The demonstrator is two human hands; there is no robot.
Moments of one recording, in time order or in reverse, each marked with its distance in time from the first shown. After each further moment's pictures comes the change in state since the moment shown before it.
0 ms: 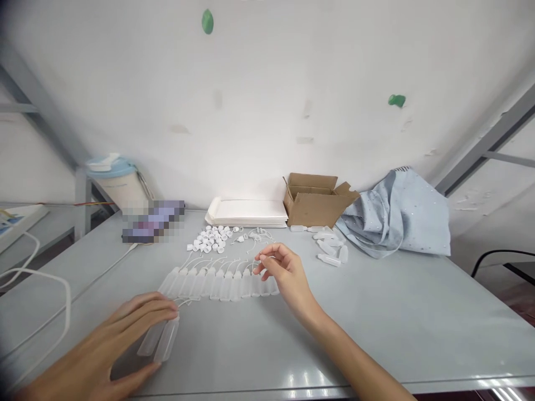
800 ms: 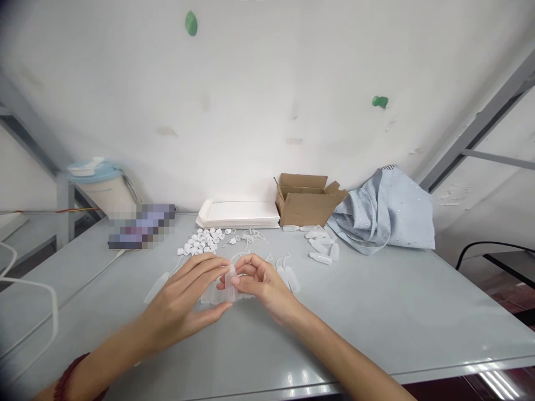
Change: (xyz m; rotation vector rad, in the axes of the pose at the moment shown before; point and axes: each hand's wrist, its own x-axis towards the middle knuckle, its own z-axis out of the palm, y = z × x) left_hand 0.123 0.052 0.001 -0.237 0.404 0.250; right_hand -0.006 0.008 0.008 0.259 -0.408 0.117
